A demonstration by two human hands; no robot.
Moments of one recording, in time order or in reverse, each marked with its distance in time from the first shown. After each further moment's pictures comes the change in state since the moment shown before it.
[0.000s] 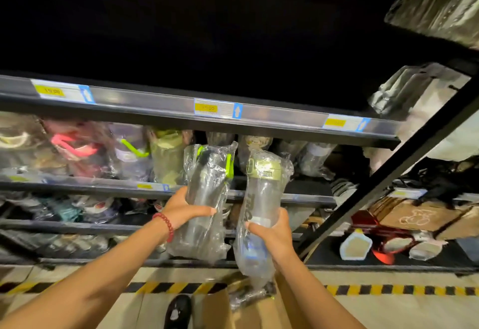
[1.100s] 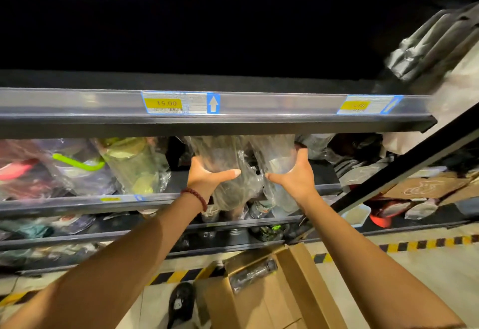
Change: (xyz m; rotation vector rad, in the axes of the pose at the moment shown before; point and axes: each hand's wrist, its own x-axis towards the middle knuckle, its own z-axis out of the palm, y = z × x) left_hand 0.129 0.039 0.076 -0.362 0.085 0.058; right_hand 0.150 -0.032 -0.041 -0.408 0.204 -0.131
